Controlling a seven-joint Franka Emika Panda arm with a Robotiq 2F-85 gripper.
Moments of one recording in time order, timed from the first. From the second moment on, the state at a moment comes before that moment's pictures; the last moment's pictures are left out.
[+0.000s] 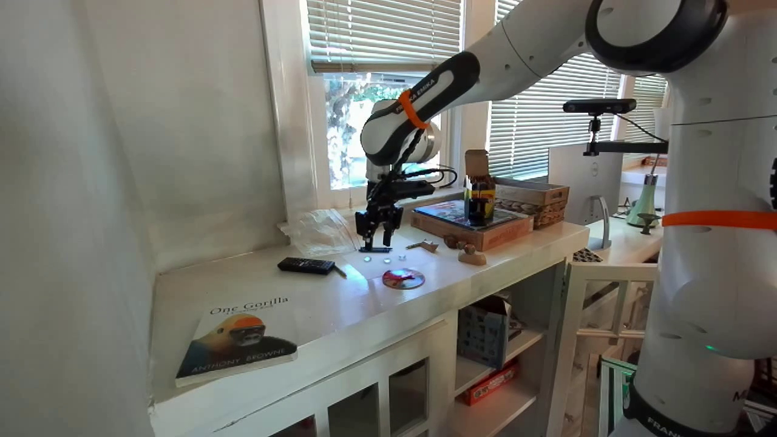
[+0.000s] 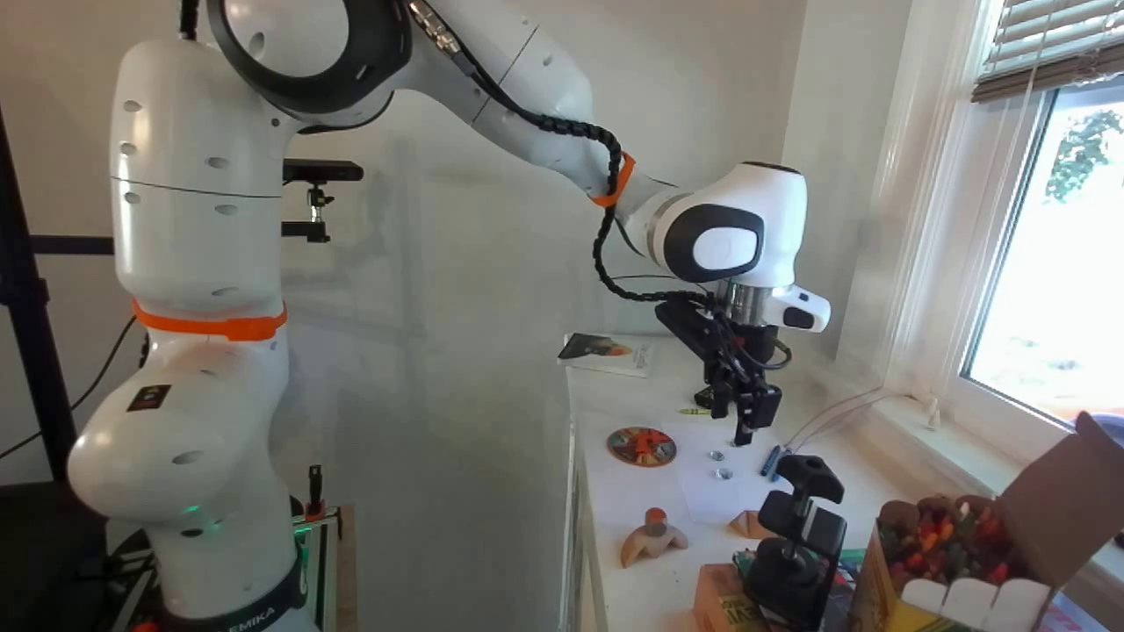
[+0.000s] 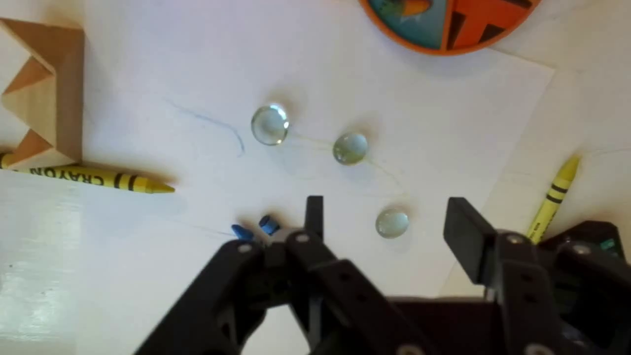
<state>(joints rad) -0.08 0.10 -0.07 -2.04 0.09 2.23 -0.02</state>
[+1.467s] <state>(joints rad) -0.08 0.08 -0.07 -2.11 0.08 2.26 -0.02</state>
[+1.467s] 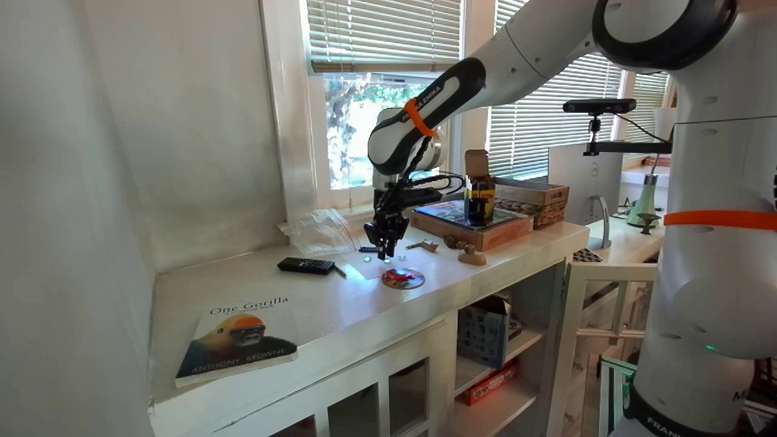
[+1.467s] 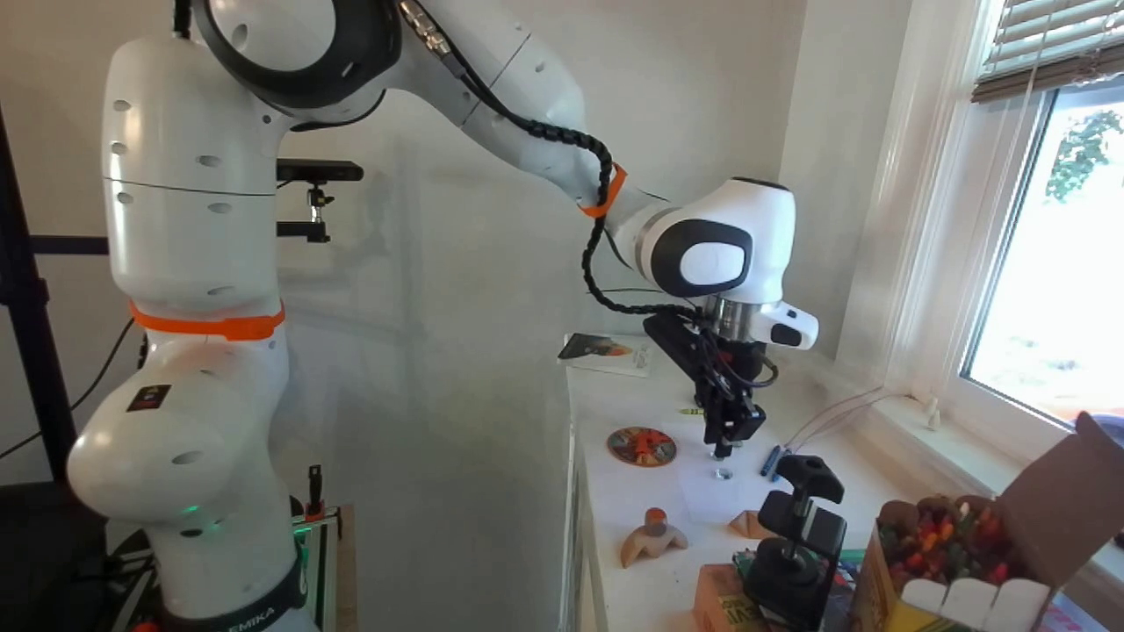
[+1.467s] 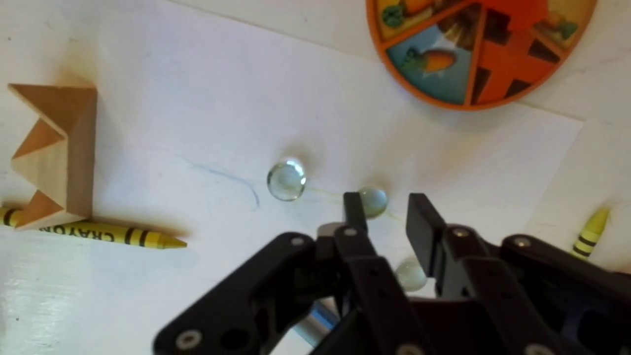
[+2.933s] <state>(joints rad) -0.08 0.09 -0.07 -2.13 0.05 2.29 -0.02</state>
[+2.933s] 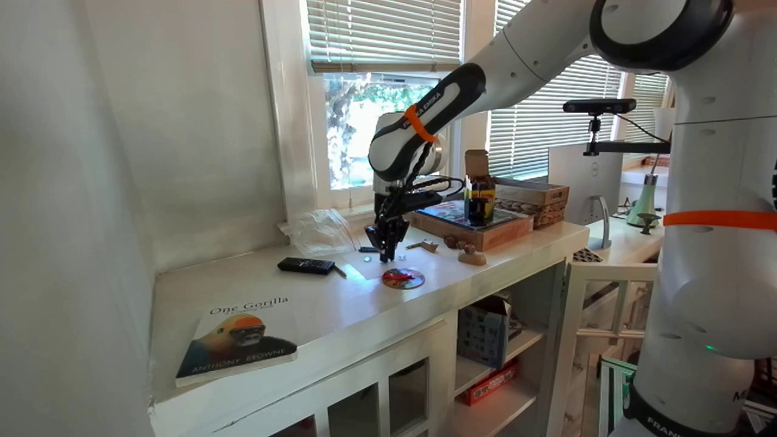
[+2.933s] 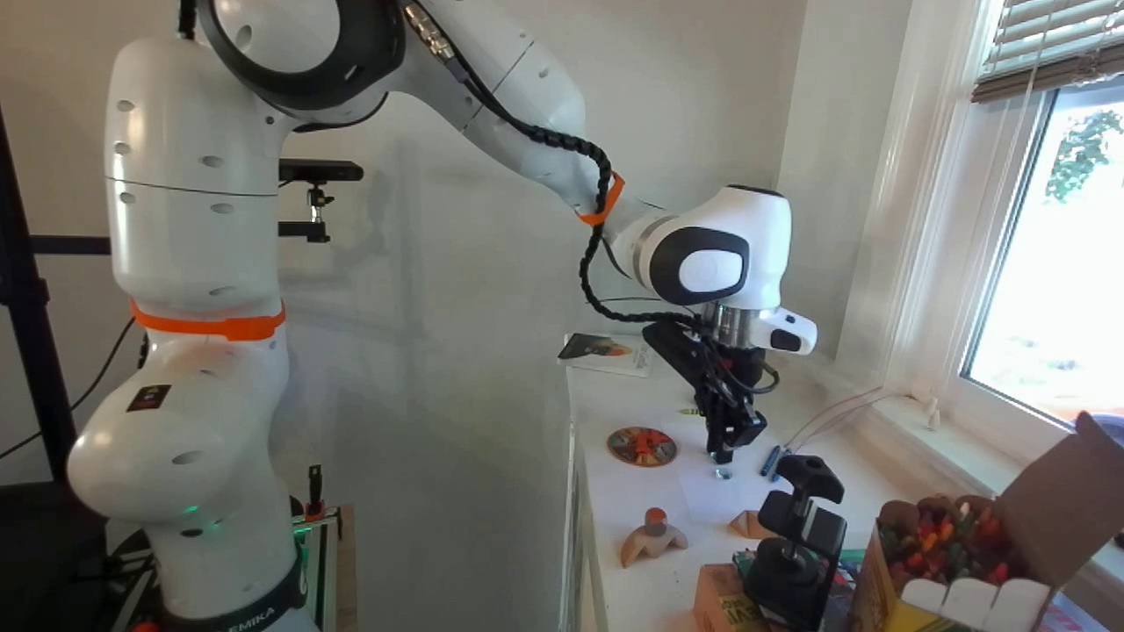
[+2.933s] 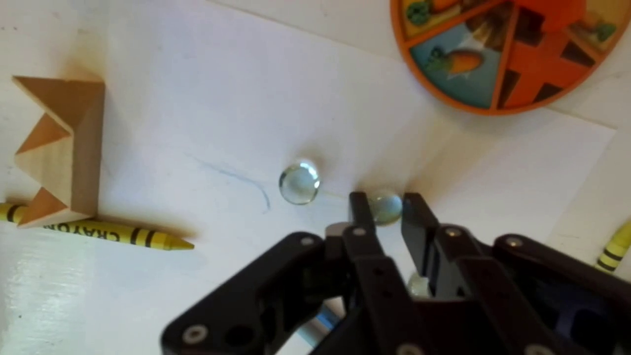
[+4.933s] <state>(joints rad) -0.06 0.15 -0.04 -2.02 0.03 2.34 -0.02</state>
